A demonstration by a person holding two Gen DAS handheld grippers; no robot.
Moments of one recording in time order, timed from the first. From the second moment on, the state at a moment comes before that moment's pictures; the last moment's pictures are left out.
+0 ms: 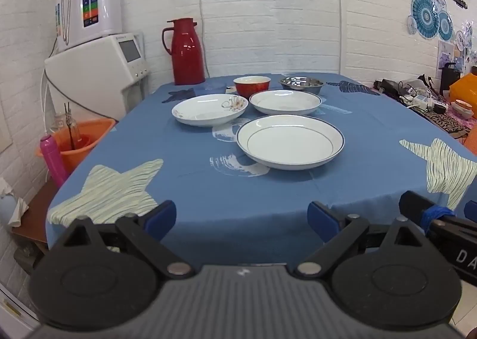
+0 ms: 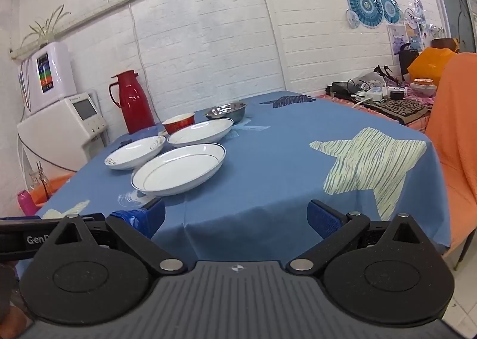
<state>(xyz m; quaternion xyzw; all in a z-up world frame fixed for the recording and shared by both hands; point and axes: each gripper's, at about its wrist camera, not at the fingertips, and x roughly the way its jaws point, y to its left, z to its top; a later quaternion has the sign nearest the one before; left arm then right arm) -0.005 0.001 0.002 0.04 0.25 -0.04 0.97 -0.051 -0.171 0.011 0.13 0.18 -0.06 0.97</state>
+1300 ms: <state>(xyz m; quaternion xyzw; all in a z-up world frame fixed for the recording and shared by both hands) -0.005 0.002 0.002 0.05 0.25 -0.03 0.97 -0.044 -0.170 0.001 0.14 0.21 -0.05 0.97</state>
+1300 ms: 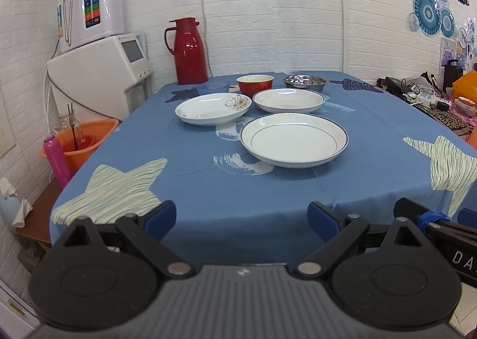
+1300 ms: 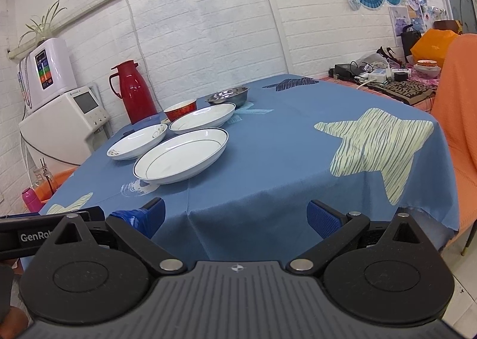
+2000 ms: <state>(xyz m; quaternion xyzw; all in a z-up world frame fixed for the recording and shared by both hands) 0.001 0.003 -0.002 0.05 0.26 -0.03 0.96 -0.041 -0.169 -0.003 0.14 0.22 -0.05 0.96</state>
